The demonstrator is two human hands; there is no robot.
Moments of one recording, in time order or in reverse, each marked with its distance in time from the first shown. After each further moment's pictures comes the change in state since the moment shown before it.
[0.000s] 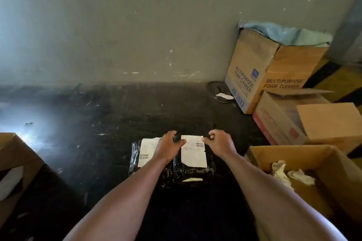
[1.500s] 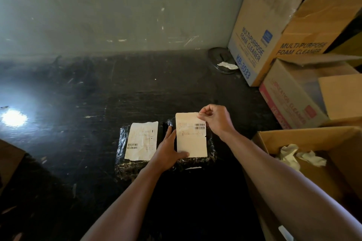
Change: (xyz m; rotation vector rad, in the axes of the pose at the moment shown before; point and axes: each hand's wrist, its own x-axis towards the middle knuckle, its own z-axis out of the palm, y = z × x) left_hand 0.015 -0.041 0.042 0.100 -0.330 -0.051; right_hand 0.057 0.009 0.019 0.329 -0.036 -0.046
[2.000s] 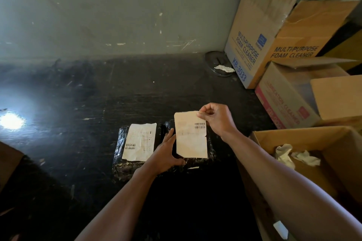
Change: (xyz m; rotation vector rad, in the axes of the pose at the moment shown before) left_hand -0.001 -0.015 -0.003 0.125 -0.070 0.144; right_hand -0.017 -0.017 -0.022 0.073 0.009 -0.009
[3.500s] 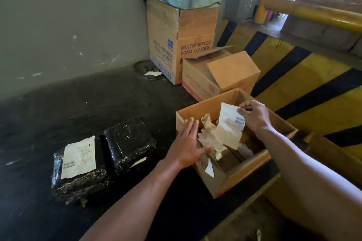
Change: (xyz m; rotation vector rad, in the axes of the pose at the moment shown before) left_hand -0.045 0.206 0.146 0.346 -0.091 0.442; right_hand -0.189 0.123 -0.241 -0.093 0.706 0.295
